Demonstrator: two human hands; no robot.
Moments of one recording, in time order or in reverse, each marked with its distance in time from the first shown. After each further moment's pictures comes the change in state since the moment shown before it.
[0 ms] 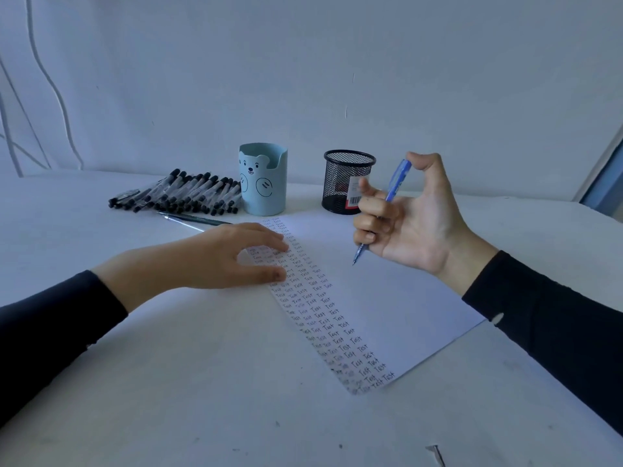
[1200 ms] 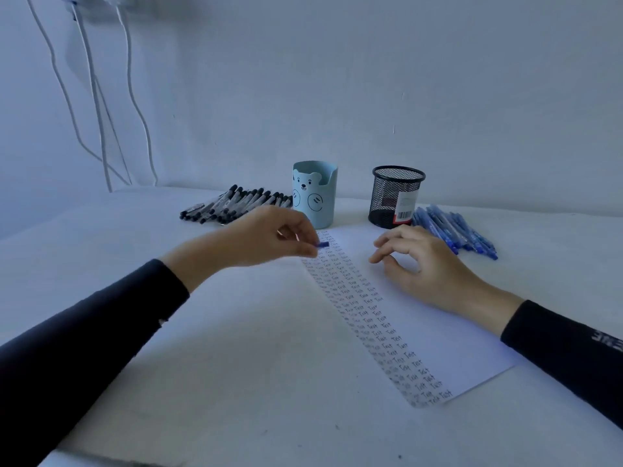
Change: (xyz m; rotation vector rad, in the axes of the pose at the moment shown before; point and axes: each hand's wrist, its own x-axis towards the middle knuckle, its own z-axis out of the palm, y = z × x) left_hand -0.008 0.001 -0.034 -0.202 0.159 -0.085; right_hand 0.027 0.049 -0.033 -1.633 0.089 -0.743
